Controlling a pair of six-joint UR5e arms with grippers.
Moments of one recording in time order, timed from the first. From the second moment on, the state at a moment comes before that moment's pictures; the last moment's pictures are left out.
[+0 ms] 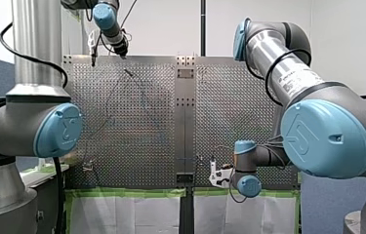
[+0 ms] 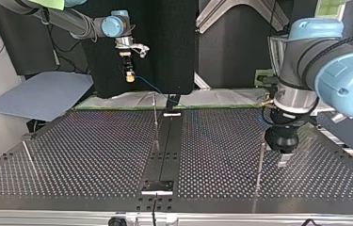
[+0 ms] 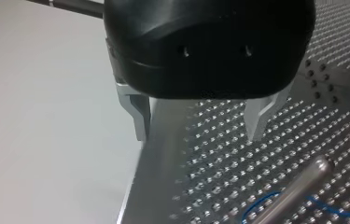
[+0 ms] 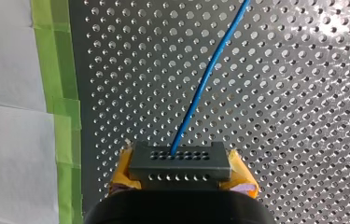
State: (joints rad) left arm -0.07 -1.54 -1.42 -3.50 -1.63 -1.71; right arm 2.04 -0.67 1.97 -1.21 1.57 1.54
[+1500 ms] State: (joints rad) left arm -0.15 -1.57 -1.40 -3.62 -1.79 -1.73; right arm 2.04 -0.67 1.97 -1.21 1.57 1.54
